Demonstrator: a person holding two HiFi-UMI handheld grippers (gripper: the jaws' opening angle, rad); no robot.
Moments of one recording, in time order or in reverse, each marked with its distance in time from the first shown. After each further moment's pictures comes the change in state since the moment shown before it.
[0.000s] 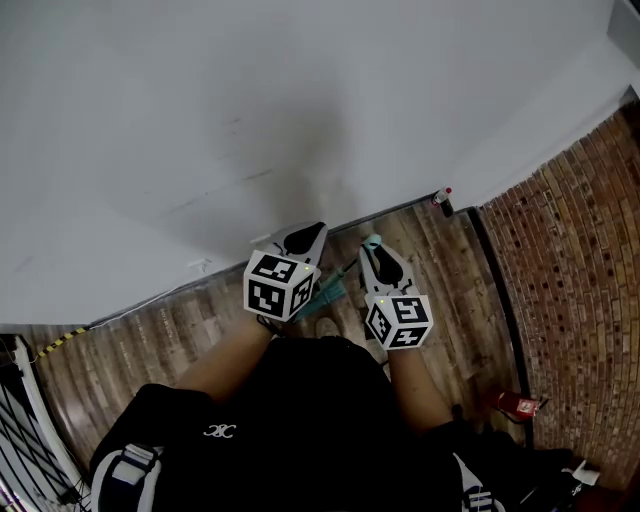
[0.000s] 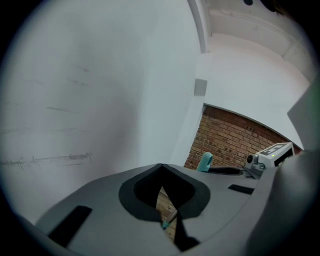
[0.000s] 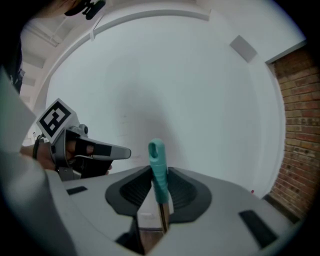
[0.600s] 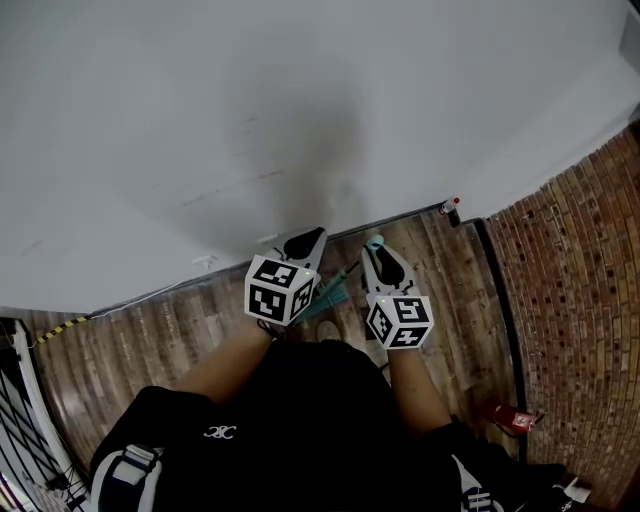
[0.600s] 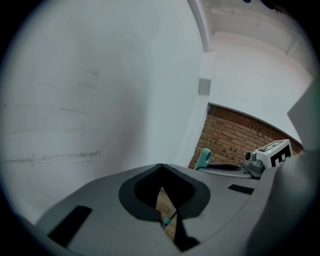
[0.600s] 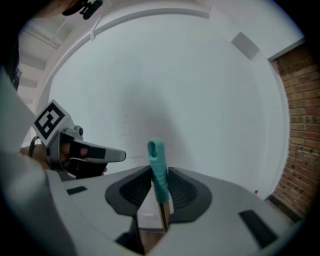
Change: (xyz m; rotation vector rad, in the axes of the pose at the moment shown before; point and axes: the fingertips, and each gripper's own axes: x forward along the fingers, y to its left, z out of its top) left arm -0.013 0.009 -0.006 -0.009 0.004 0.057; right arm 0.009 0.005 0.001 0.005 0.004 0.033
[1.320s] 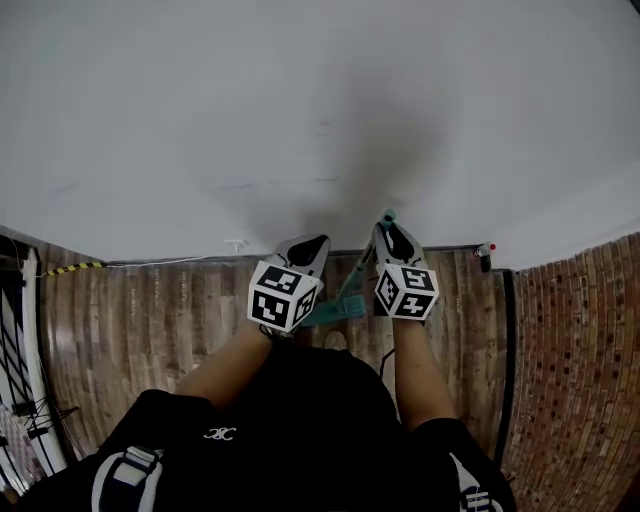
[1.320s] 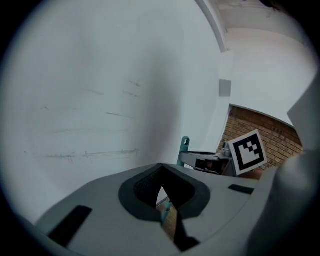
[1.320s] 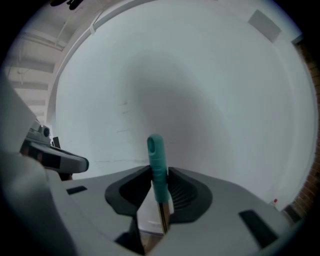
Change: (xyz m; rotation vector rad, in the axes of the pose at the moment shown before) left arm -0.042 0.066 -0.008 -0.070 -0.025 0.228; right arm 0.115 0.024 0.014 -0.043 0.052 0.148
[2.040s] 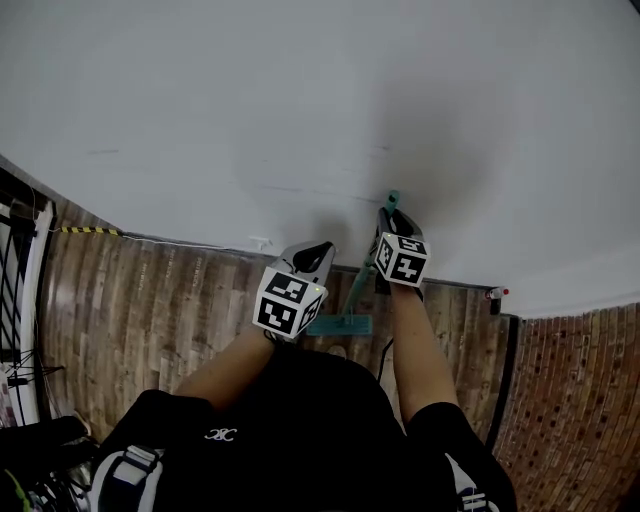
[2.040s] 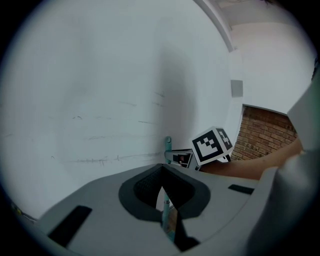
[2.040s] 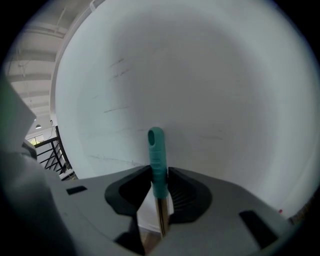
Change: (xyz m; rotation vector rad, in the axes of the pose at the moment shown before) left arm -0.037 0.057 0.001 -0.016 -0.047 0.163; right arm 0.122 0.040 -0.001 -0.077 0.126 0.055
